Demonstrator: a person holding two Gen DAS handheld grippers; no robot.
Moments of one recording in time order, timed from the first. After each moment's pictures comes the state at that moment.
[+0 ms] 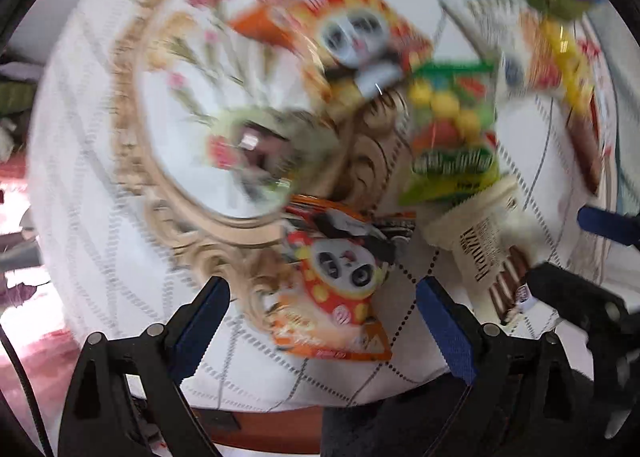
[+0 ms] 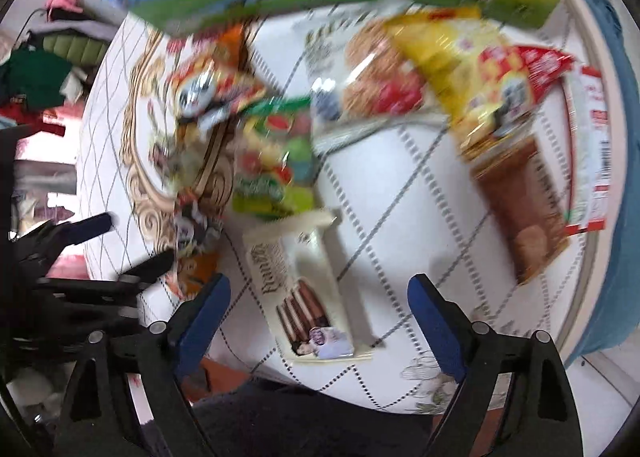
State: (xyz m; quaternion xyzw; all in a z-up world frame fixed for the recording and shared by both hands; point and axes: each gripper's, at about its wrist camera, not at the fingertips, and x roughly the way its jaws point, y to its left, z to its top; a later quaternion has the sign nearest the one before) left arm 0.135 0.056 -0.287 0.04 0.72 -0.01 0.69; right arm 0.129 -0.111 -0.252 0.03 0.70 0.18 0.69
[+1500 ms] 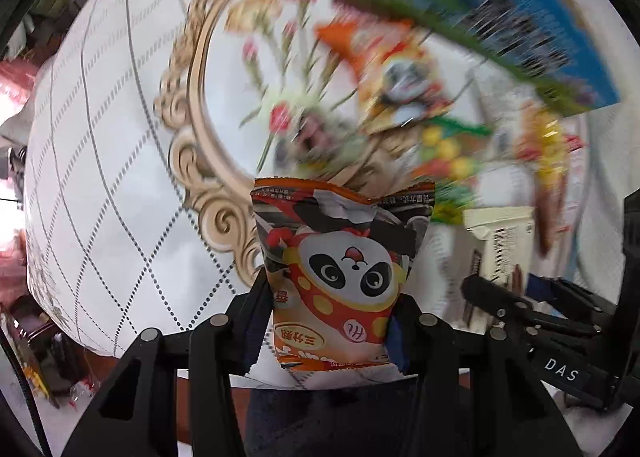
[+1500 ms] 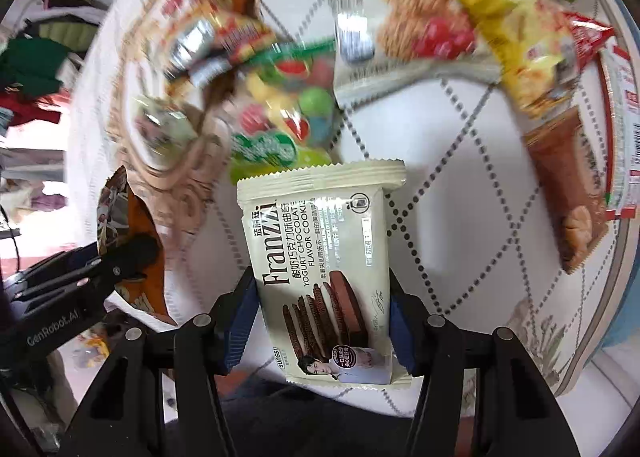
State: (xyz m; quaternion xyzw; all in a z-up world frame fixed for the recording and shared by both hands) left arm 0.109 0.053 -0.235 -0.14 0.67 0.04 0.73; right arm 0.105 -0.091 -0.277 0.04 0.71 0.19 0.68
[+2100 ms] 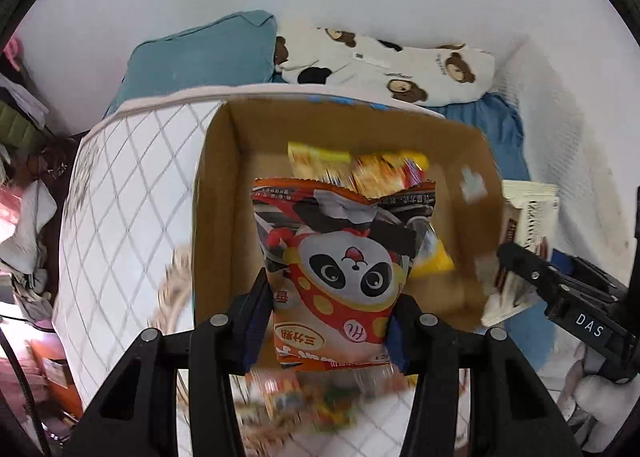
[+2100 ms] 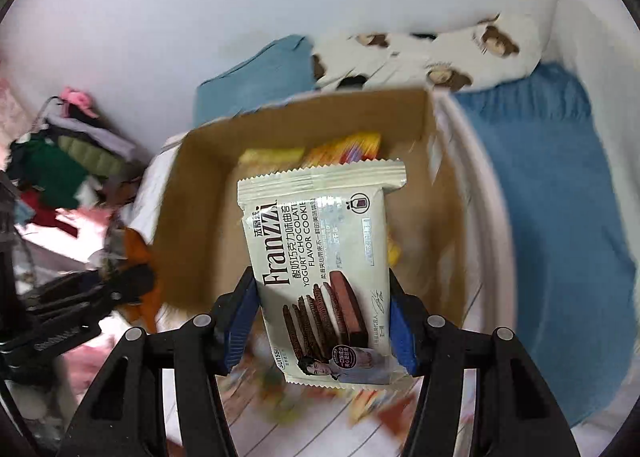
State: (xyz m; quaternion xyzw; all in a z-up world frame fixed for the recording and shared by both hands) left arm 0.361 0.043 -0.090 -0.06 0.58 -0.02 0.81; right arm 0.322 -0.174 -0.094 0.08 0.54 0.15 0.82
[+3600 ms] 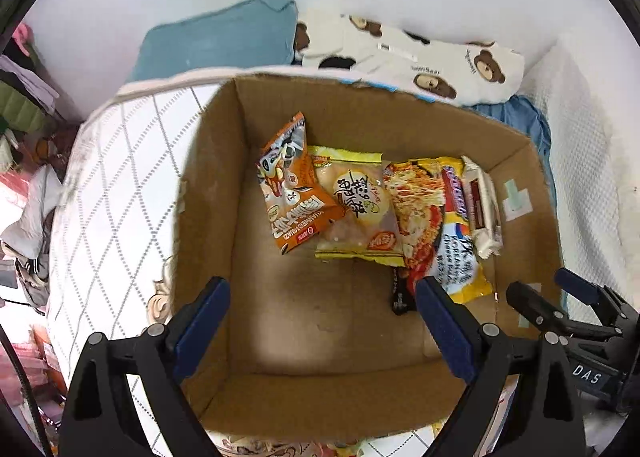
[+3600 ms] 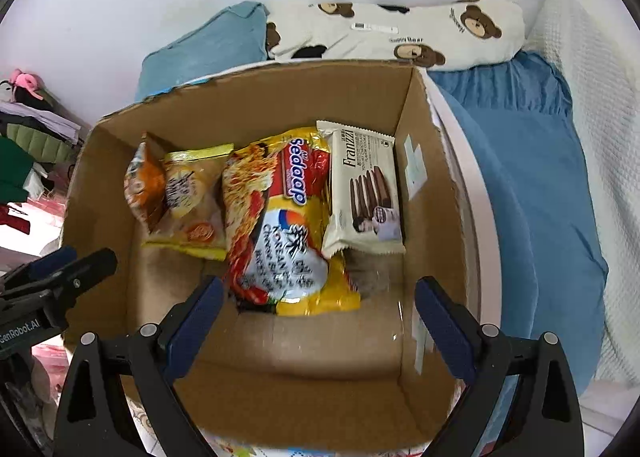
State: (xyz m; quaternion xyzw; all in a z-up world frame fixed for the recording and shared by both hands) left arm 0.361 0.051 -0.122 -0.07 0.57 0.02 0.82; right arm 0.382 -0.157 -0.157 0.03 0.59 0.09 0.80
